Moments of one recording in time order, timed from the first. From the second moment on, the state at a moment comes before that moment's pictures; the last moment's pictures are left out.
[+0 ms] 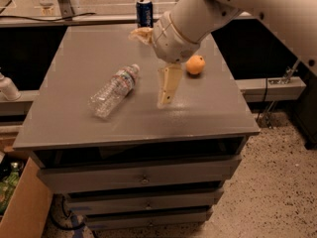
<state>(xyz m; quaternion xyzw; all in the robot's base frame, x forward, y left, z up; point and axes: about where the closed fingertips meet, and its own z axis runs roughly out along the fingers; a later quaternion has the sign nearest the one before) 0.554 0.022 0.916 -0.82 0.48 0.09 0.31</state>
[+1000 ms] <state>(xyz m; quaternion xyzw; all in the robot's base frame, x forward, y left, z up) 0.605 0.062 0.868 -0.81 0.48 0.15 0.29</state>
